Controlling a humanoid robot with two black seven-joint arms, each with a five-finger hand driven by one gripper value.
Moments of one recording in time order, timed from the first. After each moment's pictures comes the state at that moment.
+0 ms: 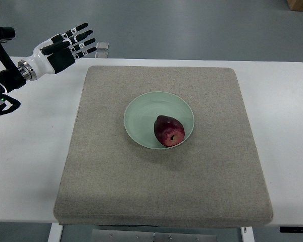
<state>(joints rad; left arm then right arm) -0.92 0.51 -0.49 -0.64 -0.24 -0.59 0.00 -0.02 0.00 -0.12 0.14 -0.01 0.15 -0.01</state>
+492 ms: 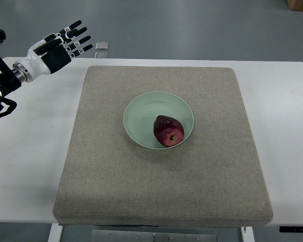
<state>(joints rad) -0.87 0.51 -0.62 -0.65 -0.25 -0.61 0.05 -0.03 0.00 -0.12 0.15 -0.01 0.16 -0.01</state>
